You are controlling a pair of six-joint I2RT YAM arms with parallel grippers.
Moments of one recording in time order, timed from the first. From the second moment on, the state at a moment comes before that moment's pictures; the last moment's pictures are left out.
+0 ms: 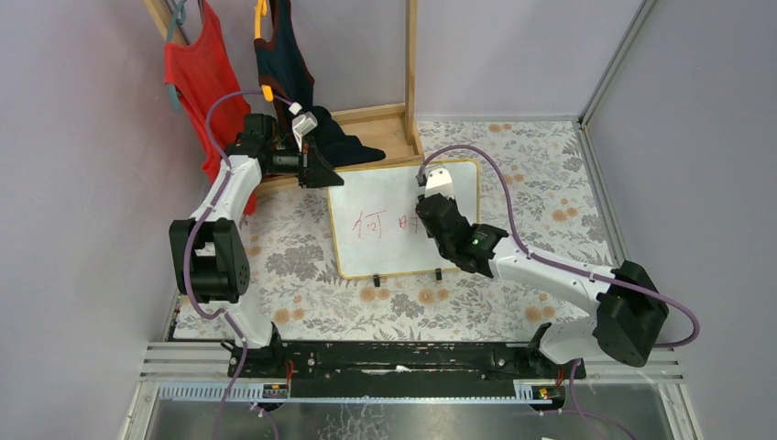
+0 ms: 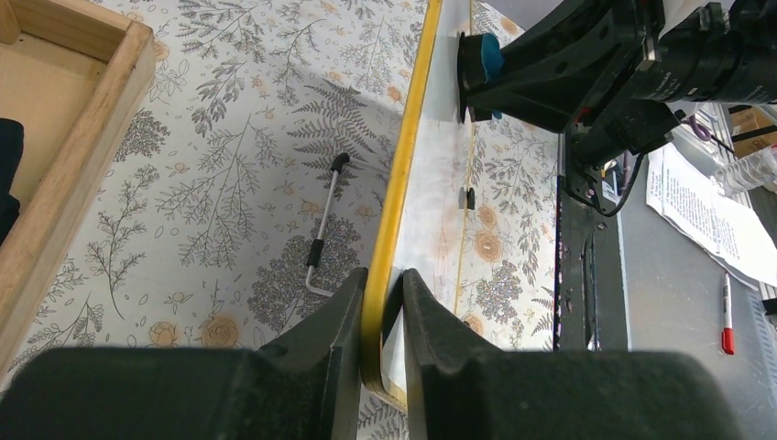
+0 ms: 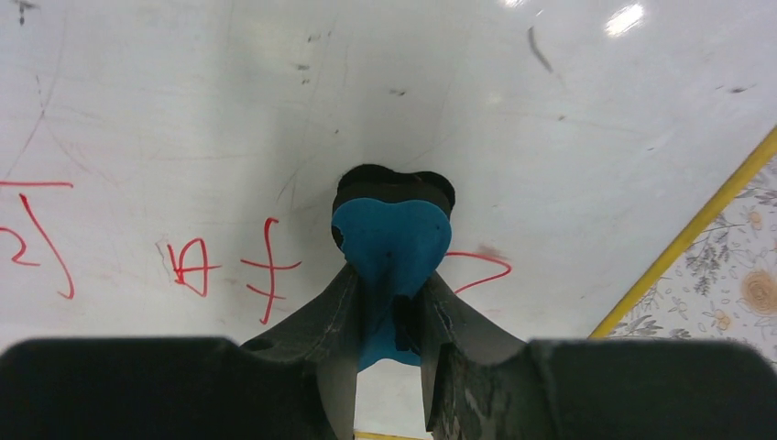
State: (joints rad) left arm 0.04 1.73 1.43 -0.66 1.33 0.50; right arm 0.91 1.38 0.94 -0.18 0.64 0.24
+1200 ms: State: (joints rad) left arm 0.04 1.71 1.43 -0.67 1.30 0.47; right arm 0.83 1.36 0.96 -0.24 0.54 0.25
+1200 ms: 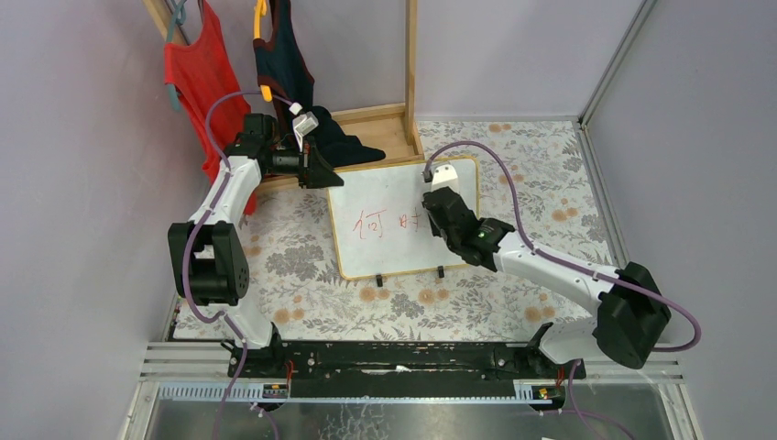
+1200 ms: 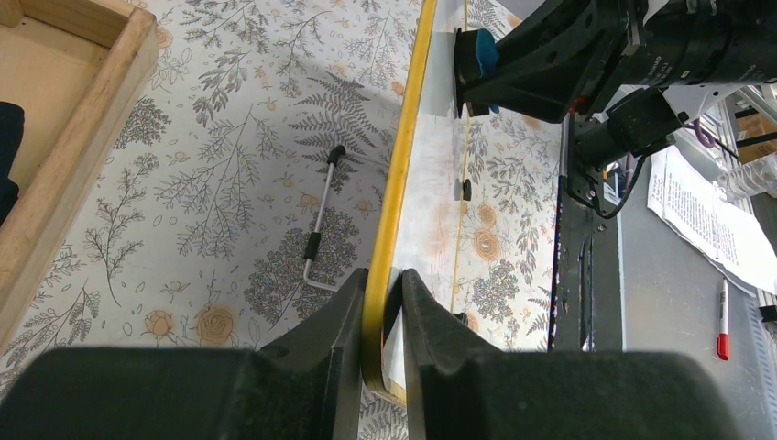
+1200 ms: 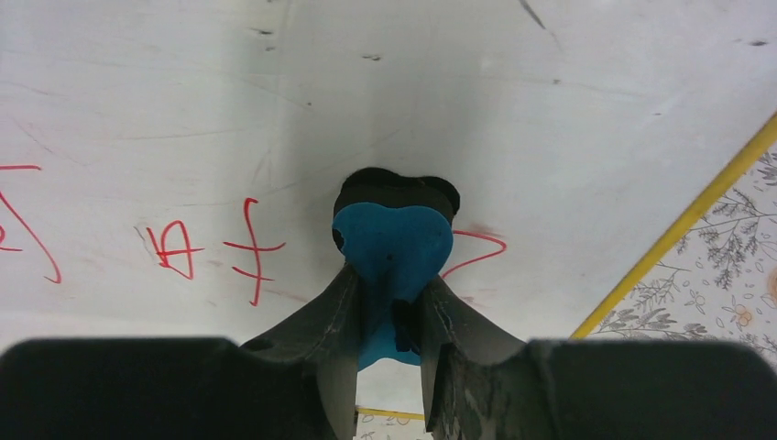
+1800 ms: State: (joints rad) left arm 0.04 1.69 1.42 -0.68 1.30 0.47; right arm 0.70 1.34 0.98 -0.26 0.56 0.23
